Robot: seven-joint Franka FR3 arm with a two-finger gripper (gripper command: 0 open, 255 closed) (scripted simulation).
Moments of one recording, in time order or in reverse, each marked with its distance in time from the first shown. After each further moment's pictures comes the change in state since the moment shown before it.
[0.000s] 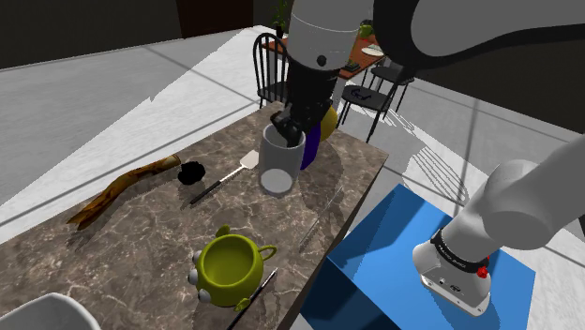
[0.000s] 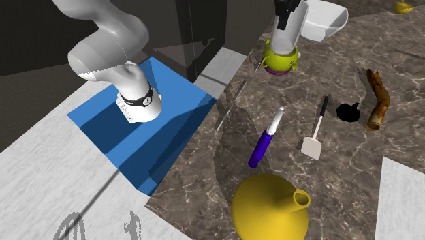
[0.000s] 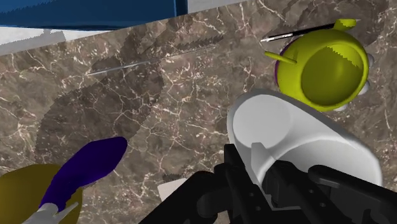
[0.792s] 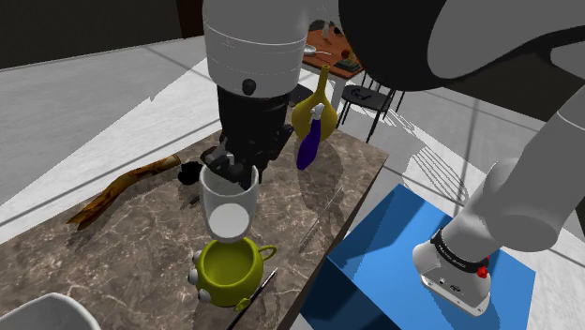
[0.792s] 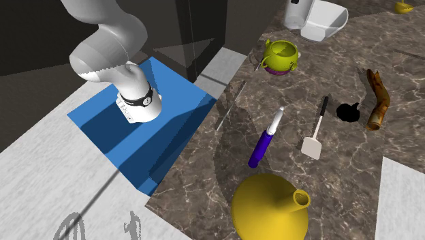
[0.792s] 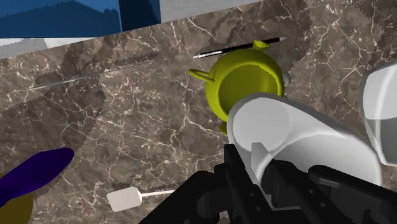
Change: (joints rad) arm 0.095 0.325 0.208 0.321 -0.200 -0.083 0.349
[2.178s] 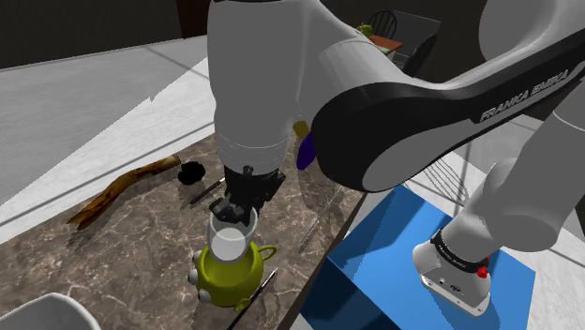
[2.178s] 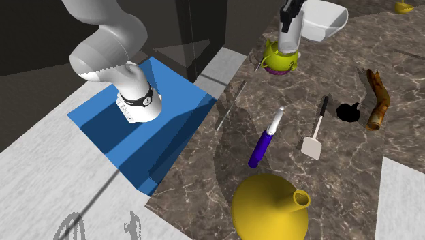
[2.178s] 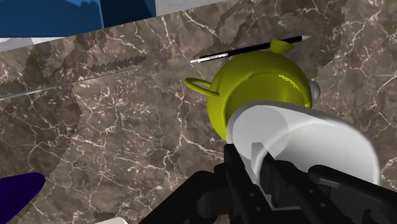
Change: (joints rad) arm -0.001 0.025 -0.005 -0.229 -0.031 0.247 0.040
